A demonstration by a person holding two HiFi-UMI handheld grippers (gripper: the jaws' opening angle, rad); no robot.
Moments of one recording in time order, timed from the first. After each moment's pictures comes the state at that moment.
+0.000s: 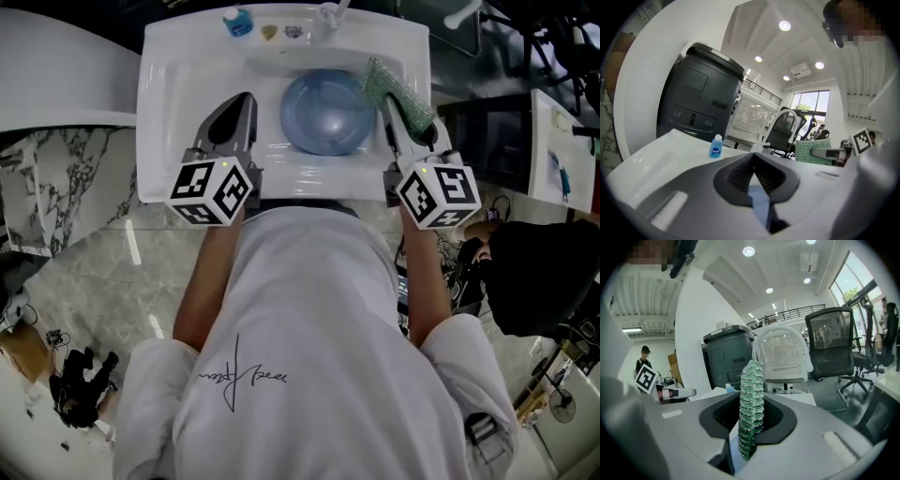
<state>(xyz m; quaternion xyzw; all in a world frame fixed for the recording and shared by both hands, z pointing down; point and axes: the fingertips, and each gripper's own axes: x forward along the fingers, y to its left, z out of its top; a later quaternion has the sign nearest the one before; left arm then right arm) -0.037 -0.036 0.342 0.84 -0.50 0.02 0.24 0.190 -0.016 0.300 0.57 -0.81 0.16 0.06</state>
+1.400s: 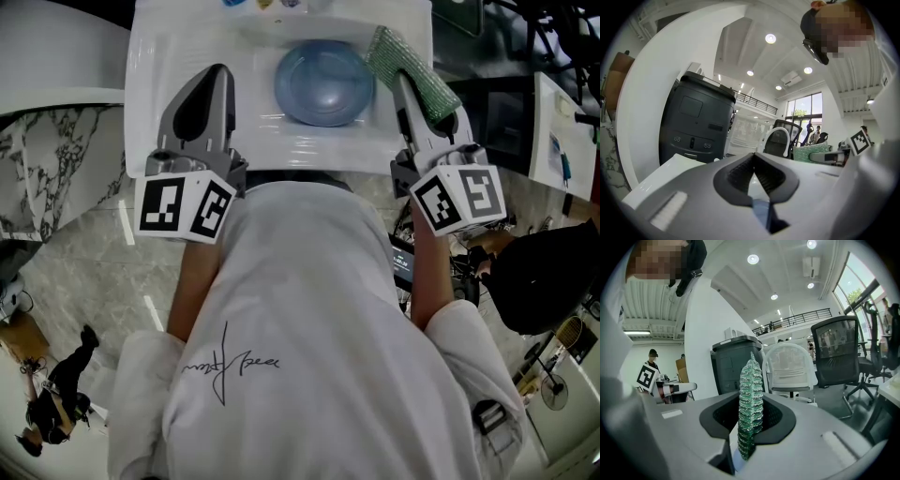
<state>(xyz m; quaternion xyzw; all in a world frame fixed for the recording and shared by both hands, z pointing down) -0.051 -0.007 0.257 0.84 -0.52 -0.01 0.14 0.177 0.009 0.246 0.54 -0.83 0.13 0.04</state>
